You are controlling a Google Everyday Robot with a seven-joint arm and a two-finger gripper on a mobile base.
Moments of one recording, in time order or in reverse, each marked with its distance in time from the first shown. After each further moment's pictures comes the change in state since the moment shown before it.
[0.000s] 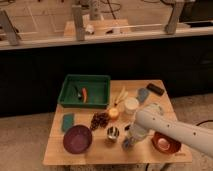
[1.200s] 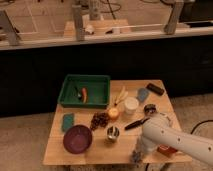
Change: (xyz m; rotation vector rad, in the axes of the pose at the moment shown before) arm 0.005 0.083 -0.008 -0.102 0.033 -0.022
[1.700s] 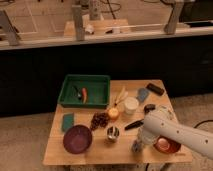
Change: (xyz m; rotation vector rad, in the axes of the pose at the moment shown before) arm 0.035 -0.039 -0.015 0.079 0.048 0.055
